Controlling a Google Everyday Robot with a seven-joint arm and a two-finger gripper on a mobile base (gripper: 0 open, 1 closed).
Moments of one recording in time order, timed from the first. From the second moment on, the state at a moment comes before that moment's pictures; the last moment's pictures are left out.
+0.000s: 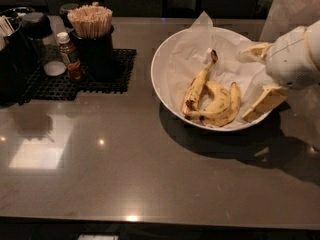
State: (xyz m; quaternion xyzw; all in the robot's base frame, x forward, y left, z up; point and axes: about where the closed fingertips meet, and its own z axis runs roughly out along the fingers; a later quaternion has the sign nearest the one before) arm 0.502 -0.170 0.926 -0.65 0.68 0.05 0.33
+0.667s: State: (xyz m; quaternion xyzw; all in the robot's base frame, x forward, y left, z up) arm 0.513 -0.171 0.911 -0.65 0.68 0.03 0.34
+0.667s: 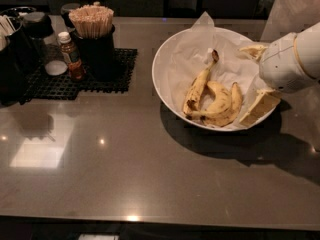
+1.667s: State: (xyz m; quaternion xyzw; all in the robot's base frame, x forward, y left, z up) arm 0.536 -0.167 0.956 -0.67 0.63 -0.06 0.40
